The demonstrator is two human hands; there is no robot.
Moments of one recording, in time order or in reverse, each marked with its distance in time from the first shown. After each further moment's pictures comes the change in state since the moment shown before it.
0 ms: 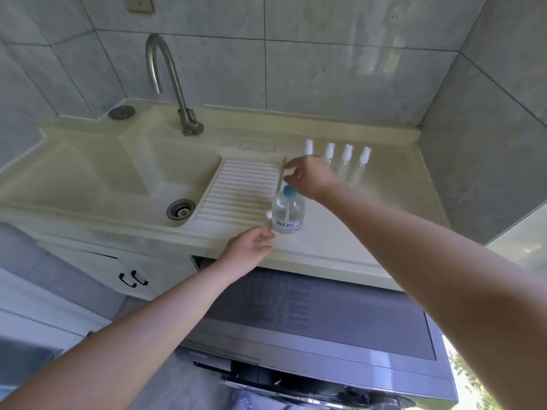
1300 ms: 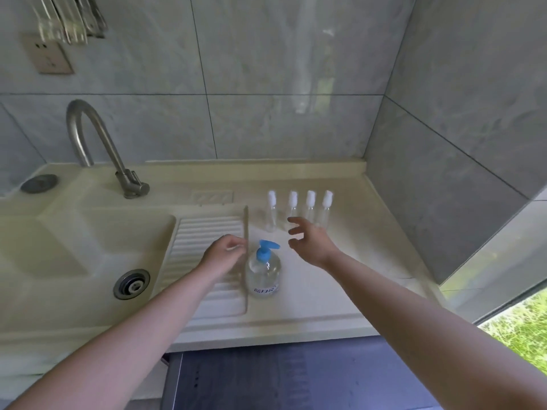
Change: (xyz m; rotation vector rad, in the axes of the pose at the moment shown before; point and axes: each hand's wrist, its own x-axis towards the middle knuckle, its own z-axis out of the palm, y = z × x) left_hand 0.147 0.046 -0.039 -0.076 -0.023 -0.053; right_hand 0.002 0.063 0.014 0.380 0.013 0.322
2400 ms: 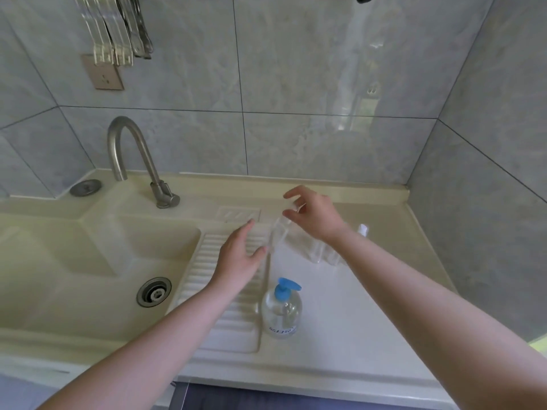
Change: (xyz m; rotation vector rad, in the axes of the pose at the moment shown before) left_hand 0.006 0.051 -0.014 0.155 0.224 0.215; right_hand 0.091 -0.085 -0.035 -0.118 0.089 -0.379
